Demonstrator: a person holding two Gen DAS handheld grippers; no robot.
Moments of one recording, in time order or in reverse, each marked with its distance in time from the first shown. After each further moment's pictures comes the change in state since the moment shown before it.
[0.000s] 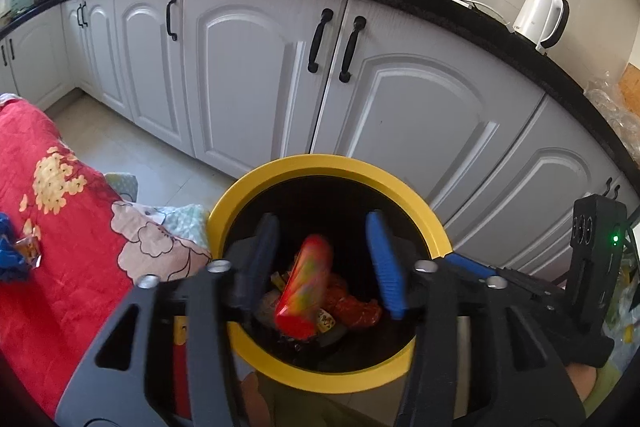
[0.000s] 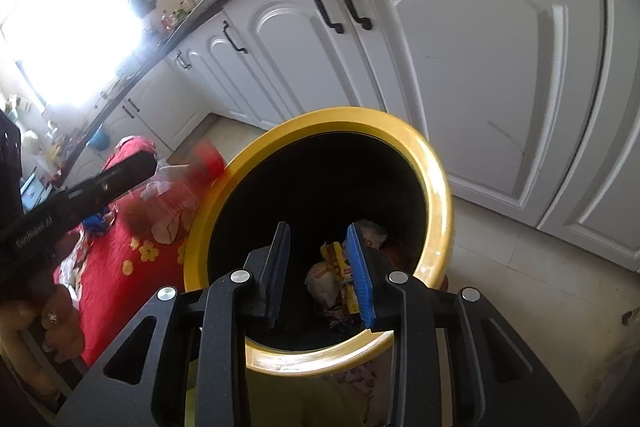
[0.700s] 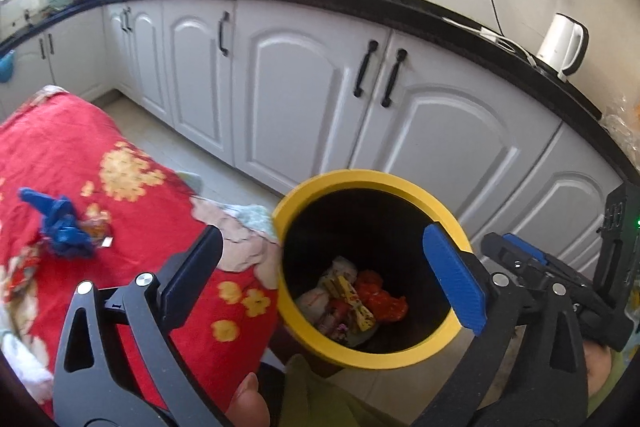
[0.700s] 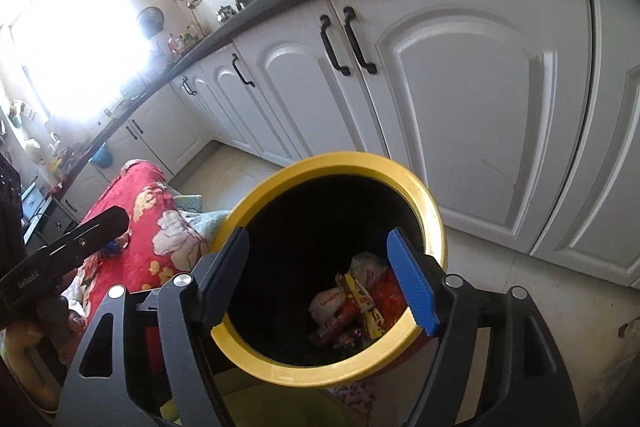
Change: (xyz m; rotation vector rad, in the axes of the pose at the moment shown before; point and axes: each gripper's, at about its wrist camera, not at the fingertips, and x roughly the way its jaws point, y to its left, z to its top) left arm -0.058 0.029 -0.008 -0.060 -0.085 0.123; right arm -0.031 0.021 0.011 -0.036 -0.123 -0.007
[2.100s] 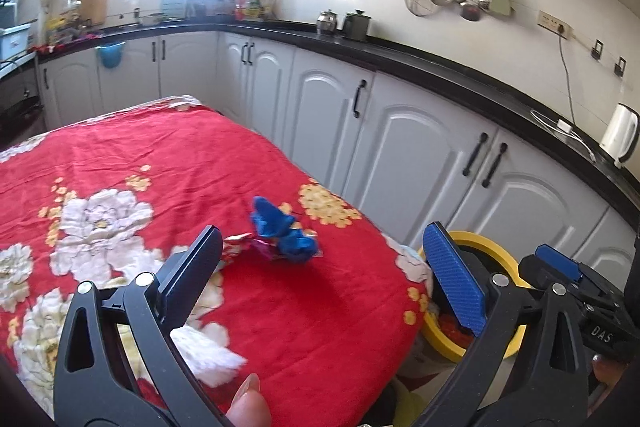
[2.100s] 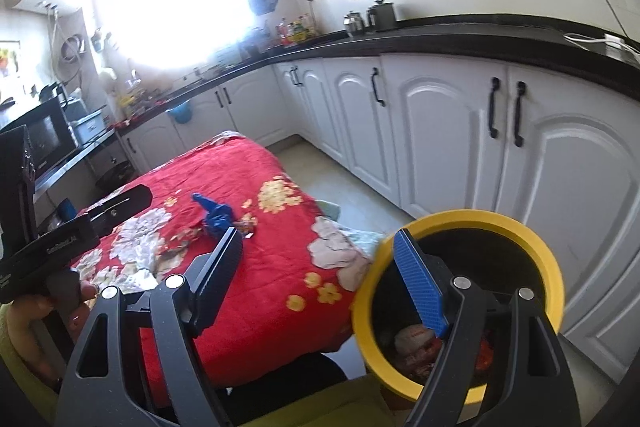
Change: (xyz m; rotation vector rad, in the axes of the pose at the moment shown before) left arm -0.131 0.123 -0.021 -0.201 -0.215 0.274; right arm -0.011 0.168 0.000 -0.327 -0.041 0.221
